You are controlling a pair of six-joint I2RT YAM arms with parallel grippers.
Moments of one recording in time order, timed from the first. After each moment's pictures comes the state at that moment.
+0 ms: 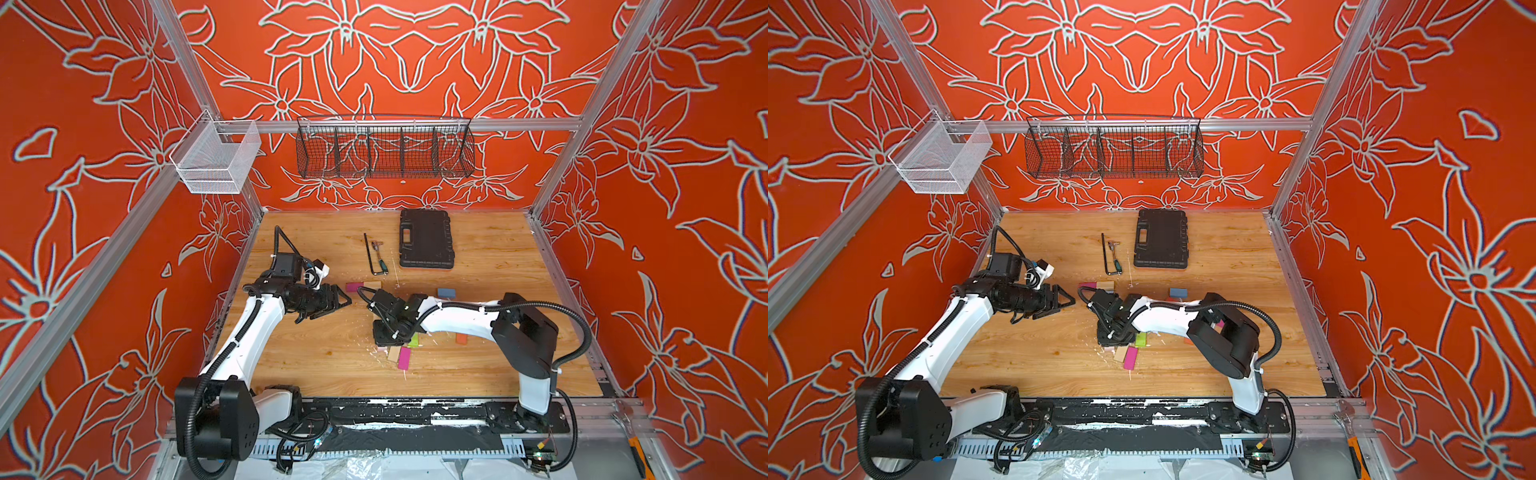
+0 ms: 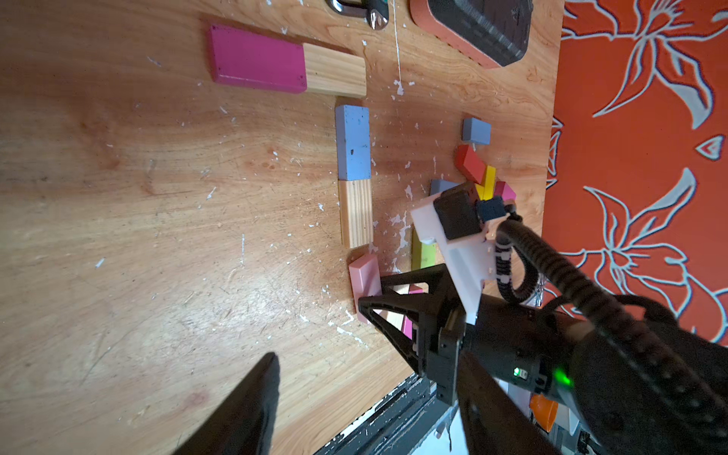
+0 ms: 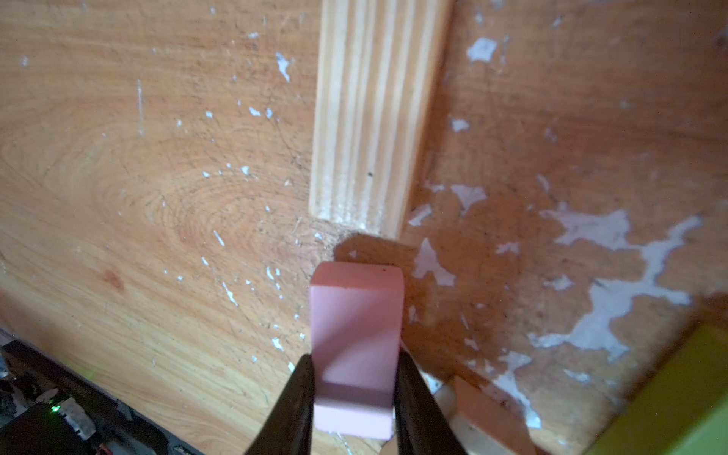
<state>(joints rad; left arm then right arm) 0.01 1.21 0.92 -0.87 0.68 -0.26 1.04 1.92 1.28 -0.56 -0.10 0.93</state>
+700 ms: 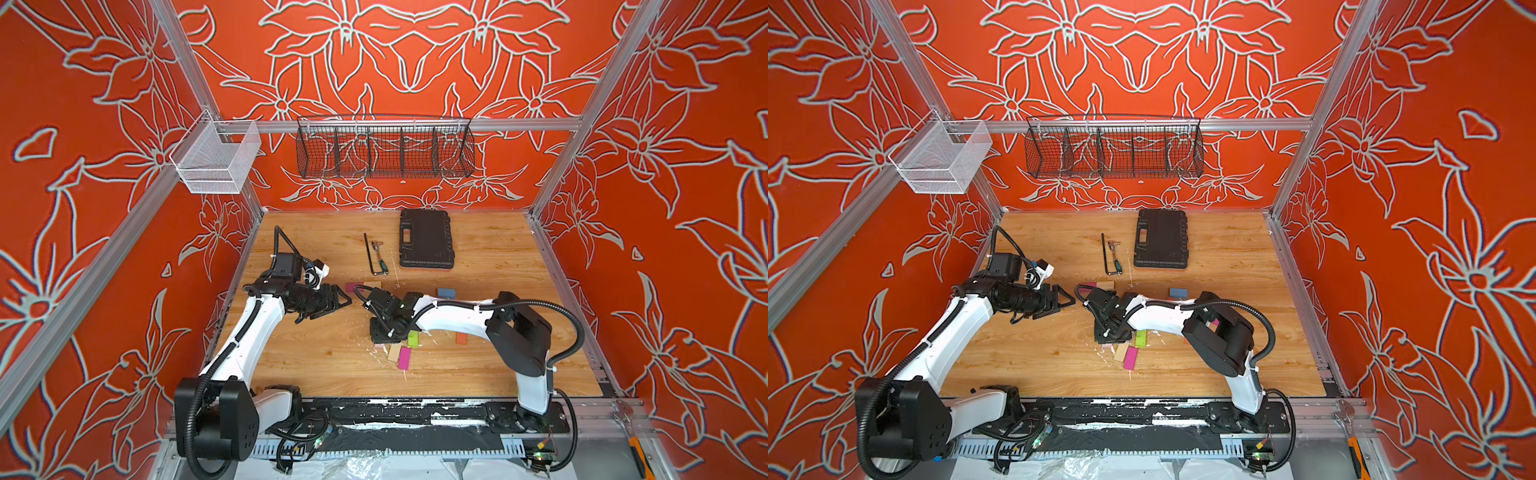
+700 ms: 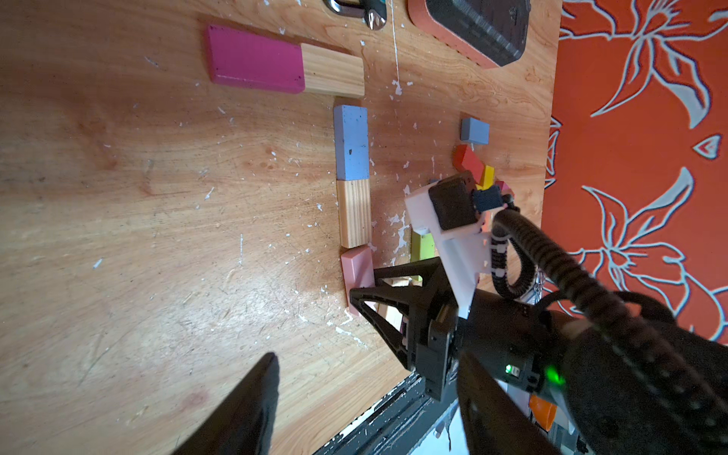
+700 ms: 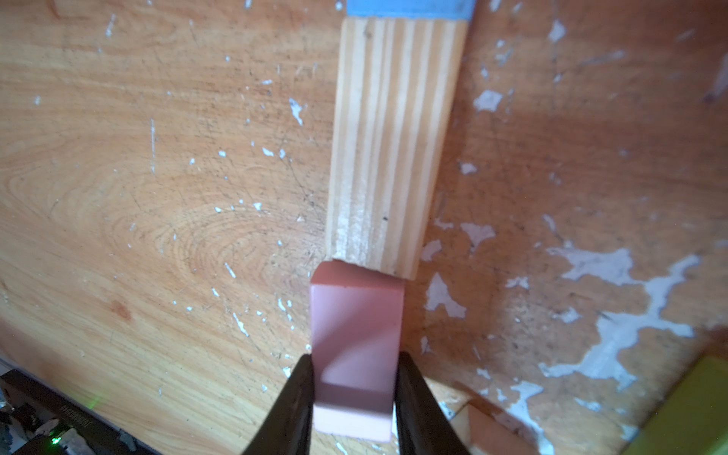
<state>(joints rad) 0.01 1.21 0.92 -0.87 0.69 -0.26 1.04 1.96 1.33 -0.58 -0.06 0.95</state>
